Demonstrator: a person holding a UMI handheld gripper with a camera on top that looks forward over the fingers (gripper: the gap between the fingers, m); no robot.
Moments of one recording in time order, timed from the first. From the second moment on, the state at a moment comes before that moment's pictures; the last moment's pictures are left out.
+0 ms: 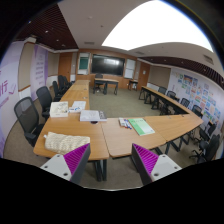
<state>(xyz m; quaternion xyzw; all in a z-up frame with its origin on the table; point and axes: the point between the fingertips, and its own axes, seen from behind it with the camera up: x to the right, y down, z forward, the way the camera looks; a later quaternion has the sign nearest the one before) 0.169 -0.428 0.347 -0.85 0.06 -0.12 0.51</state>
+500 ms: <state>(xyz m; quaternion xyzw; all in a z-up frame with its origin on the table) 0.021 -0.404 0.178 -0.90 0.05 -0.06 0.43</state>
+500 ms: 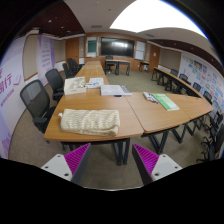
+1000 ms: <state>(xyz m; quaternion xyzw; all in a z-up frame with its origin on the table) -0.226 -0.157 0.059 -0.89 -0.01 -0.01 0.45</state>
